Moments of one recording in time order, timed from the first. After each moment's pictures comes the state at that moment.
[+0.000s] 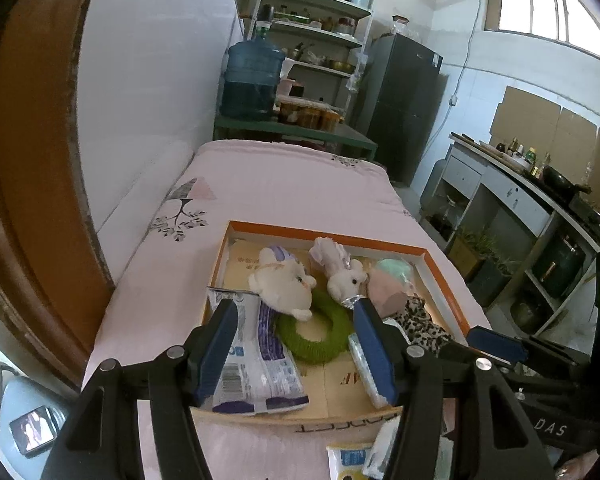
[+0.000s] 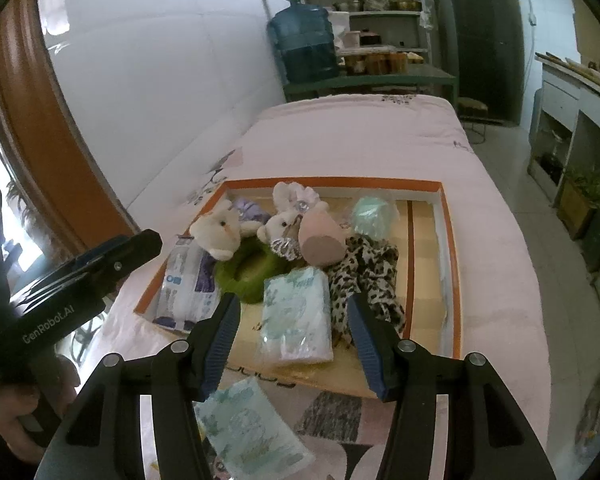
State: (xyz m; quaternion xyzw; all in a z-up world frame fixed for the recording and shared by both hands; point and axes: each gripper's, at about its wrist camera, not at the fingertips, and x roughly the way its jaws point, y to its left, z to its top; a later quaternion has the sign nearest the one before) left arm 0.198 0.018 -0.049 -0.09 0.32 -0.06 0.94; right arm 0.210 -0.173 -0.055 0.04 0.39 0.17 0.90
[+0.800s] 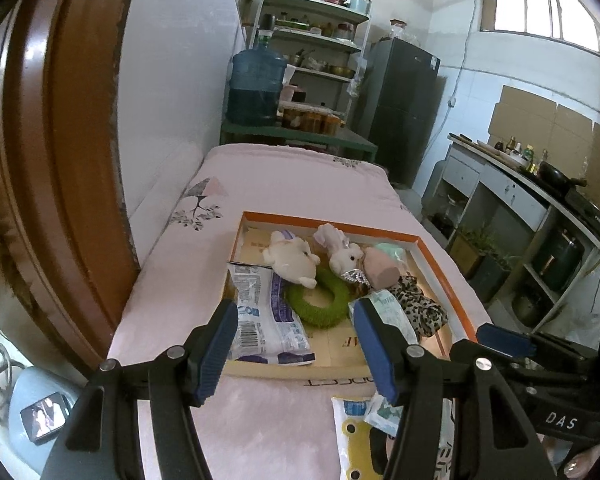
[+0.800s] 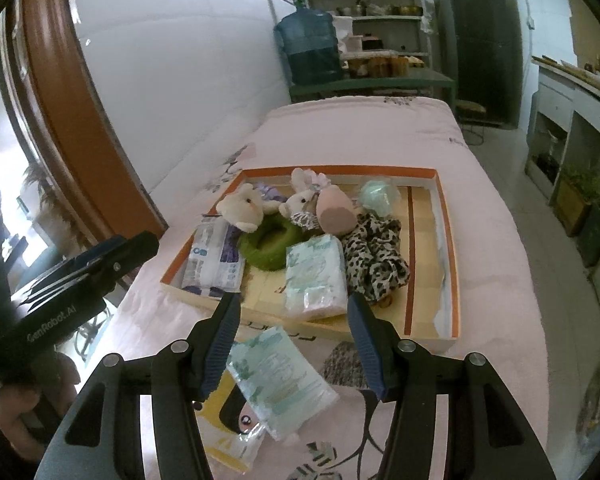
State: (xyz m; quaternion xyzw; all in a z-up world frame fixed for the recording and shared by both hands) left arm 0.145 0.025 -0.043 -0.08 0.31 -0.06 0.95; right arm 0.162 -0.169 -0.045 0.04 0.39 0.18 0.90
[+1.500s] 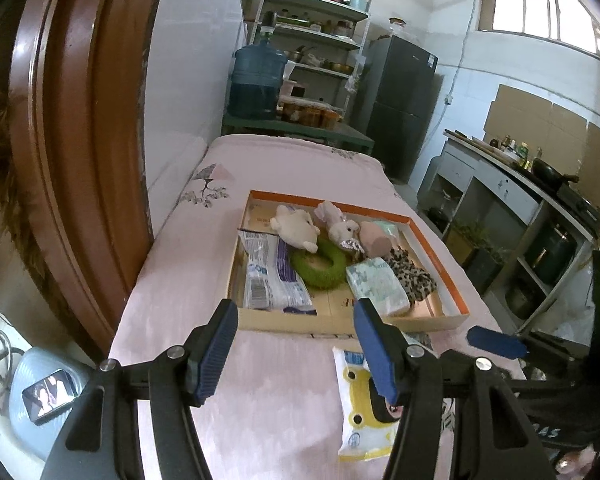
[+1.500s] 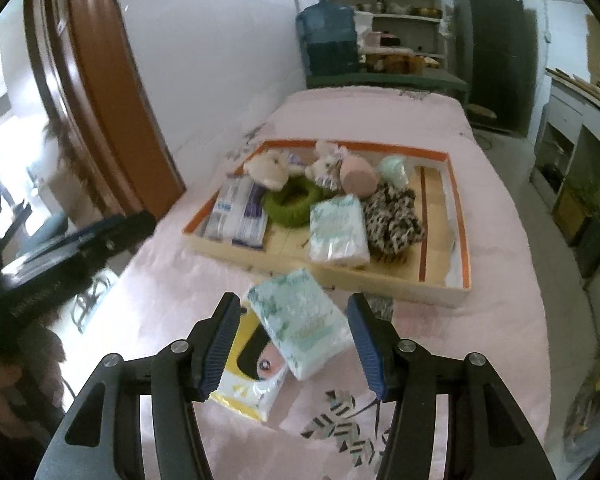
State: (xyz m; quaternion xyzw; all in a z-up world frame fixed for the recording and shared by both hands) left arm 0.105 0.038 -0.047 -0.09 0.32 -0.06 0.94; right arm 0.125 -0.154 -0.059 0.00 0.40 0.19 0.90
